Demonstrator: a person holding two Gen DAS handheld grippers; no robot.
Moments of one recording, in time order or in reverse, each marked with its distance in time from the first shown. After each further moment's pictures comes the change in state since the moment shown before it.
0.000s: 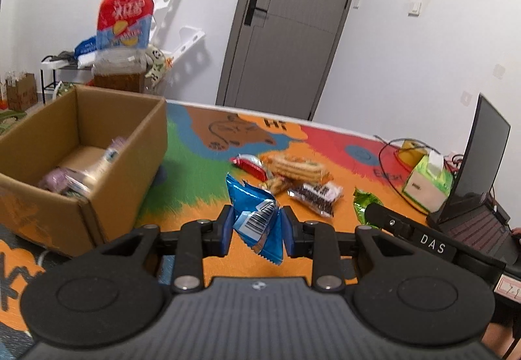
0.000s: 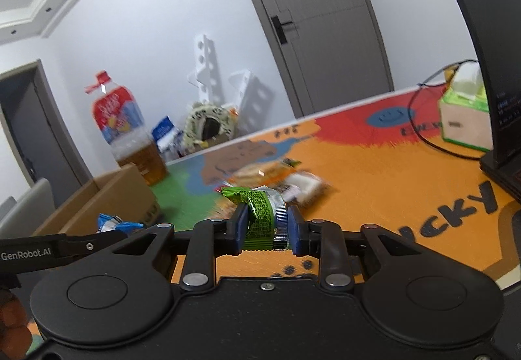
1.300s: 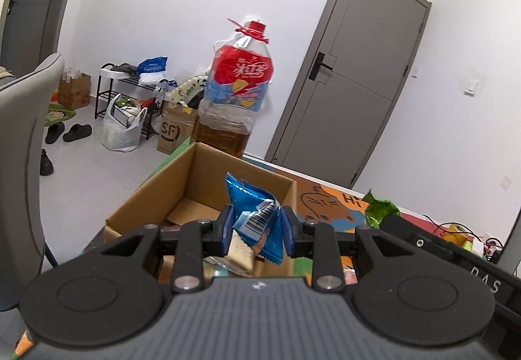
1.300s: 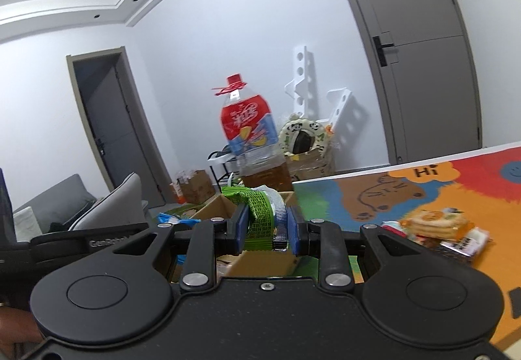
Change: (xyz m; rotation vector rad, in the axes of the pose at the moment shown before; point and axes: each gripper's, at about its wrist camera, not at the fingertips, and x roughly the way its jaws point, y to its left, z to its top) left arm -0.041 0.128 0.047 -0.187 -0.160 0.128; right arm 0.019 0.157 0.019 -0.156 -0.019 0.263
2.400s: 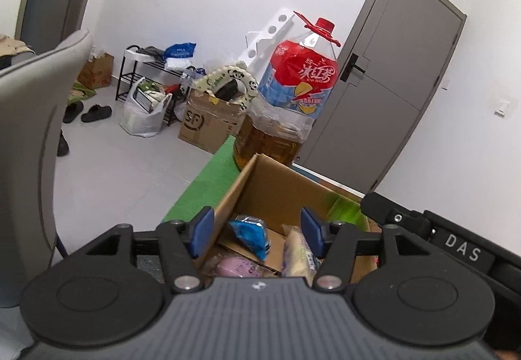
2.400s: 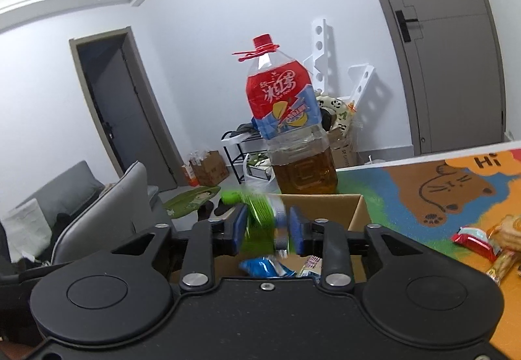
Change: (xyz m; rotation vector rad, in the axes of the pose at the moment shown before) left arm 0.033 0.065 0.022 -0.088 0.029 0.062; right arm 0.086 0.032 0.002 0.034 0.075 0.032
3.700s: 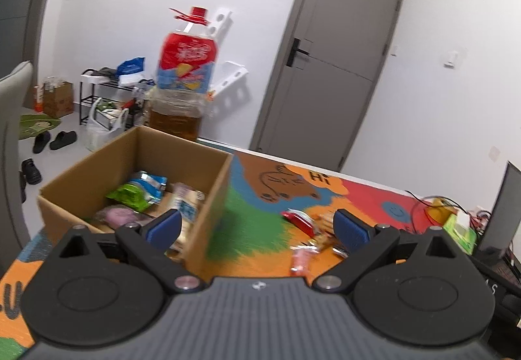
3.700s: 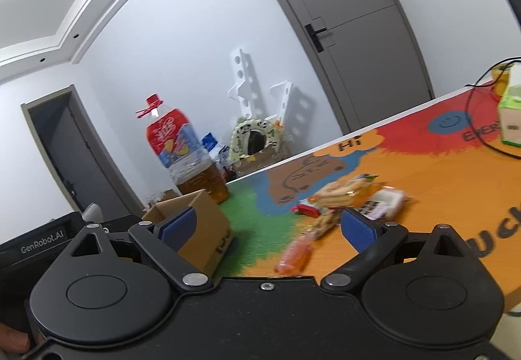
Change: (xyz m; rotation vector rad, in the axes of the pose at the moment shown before) left arm -0.042 -0.142 -0.073 0.182 -0.005 -0.092; right arm -0.137 -0.139 -0.032 0.195 -0.108 -0.166
